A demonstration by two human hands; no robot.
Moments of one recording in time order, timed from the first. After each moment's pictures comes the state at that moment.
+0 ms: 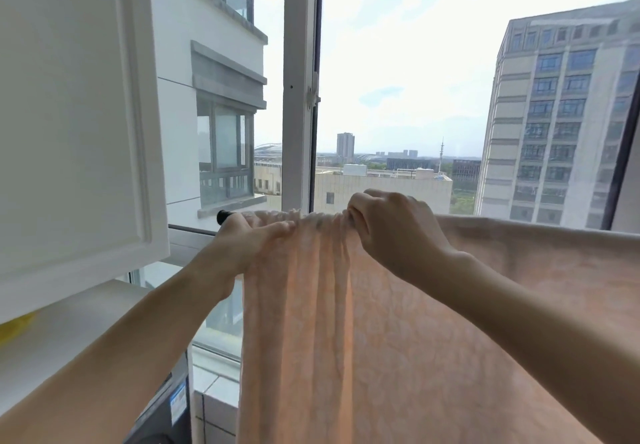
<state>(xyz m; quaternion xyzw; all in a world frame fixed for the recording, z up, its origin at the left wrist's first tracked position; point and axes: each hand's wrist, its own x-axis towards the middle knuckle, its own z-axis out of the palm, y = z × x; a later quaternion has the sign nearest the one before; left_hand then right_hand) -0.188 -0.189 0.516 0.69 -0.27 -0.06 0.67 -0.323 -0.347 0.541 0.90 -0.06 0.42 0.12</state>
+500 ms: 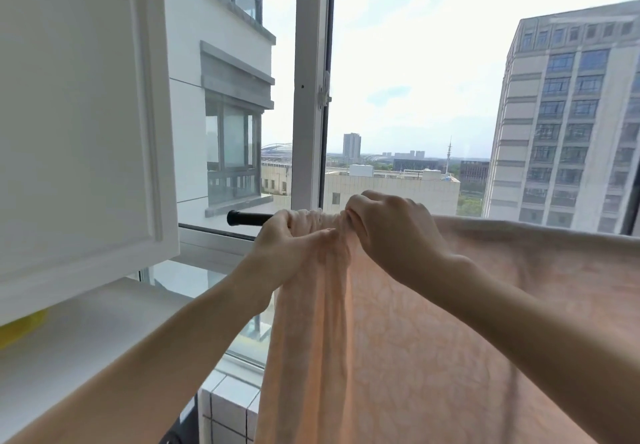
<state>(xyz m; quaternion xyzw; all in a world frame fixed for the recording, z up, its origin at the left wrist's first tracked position) -0.207 -0.202 0.509 0.69 -0.31 -0.05 0.65 -0.308 -0.334 0.538 0.90 -0.05 0.41 0.12</state>
